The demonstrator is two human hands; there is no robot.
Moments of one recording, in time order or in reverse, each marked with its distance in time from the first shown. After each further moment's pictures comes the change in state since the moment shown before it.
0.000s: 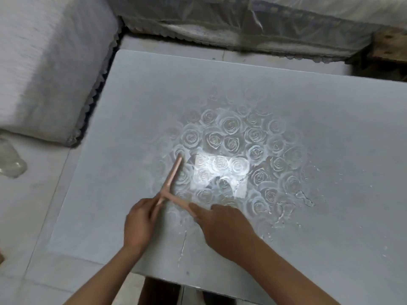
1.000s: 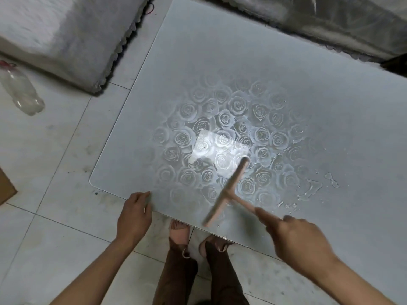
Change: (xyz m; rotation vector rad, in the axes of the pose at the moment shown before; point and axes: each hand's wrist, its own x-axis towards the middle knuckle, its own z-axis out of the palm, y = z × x) left_hand -0.100 -0.133 -0.032 0.008 -0.122 -0.285; right_hand -0.090 -0.035 0.024 -0.370 -0.156 0.193
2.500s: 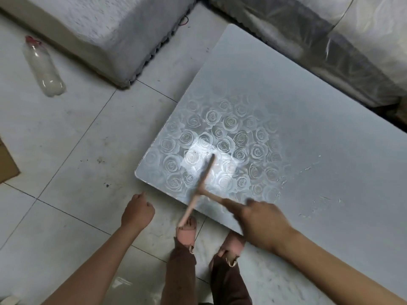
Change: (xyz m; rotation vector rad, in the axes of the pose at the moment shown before) left_hand 0.016 -0.098 -0.070 -0.127 -0.272 -0.277; right_hand 0.047 -0.187 -0.074 -0.113 -0.083 -0.229
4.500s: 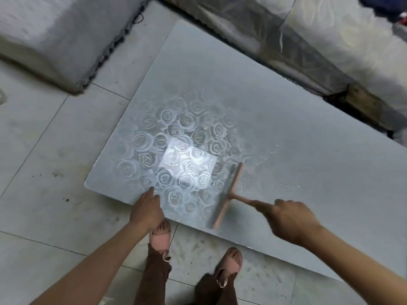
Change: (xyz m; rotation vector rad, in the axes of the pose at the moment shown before) left_hand -0.015 0.106 0.060 0.388 -0.099 0.390; right_hand -0.077 0.147 0.038 -0.095 -0.086 0.245
